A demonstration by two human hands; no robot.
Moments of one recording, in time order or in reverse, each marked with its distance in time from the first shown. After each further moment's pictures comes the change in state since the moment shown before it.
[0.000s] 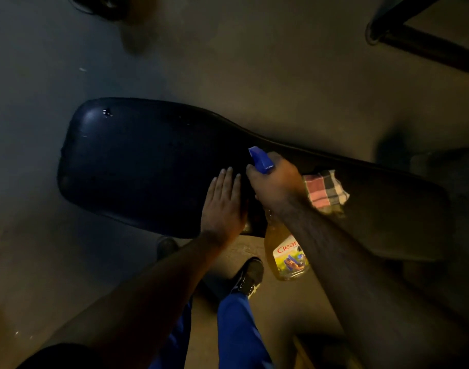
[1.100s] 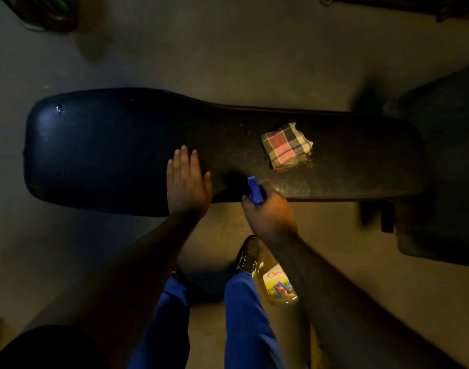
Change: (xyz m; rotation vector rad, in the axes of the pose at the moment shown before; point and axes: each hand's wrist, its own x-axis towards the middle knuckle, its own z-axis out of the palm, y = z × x) left_hand -0.024 0.008 0.004 0.014 0.159 -0.105; right_hand -0.104 0.123 0.010 0.076 0.044 0.224
